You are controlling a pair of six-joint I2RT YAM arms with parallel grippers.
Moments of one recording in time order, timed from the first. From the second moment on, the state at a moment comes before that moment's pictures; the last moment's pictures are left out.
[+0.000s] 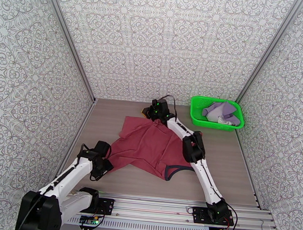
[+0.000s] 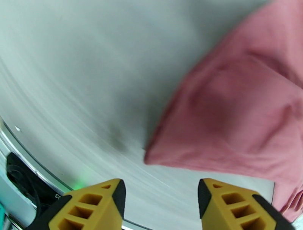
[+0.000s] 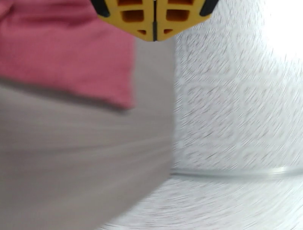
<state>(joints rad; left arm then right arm) -0.12 1.05 0.53 -0.92 -0.01 -0.97 0.53 2.57 2.29 -0.09 -0.63 1.09</state>
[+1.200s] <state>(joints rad) 0.08 1.12 0.72 -0.80 0.00 -0.79 0.44 1.15 0.76 -0.83 0.13 0.77</state>
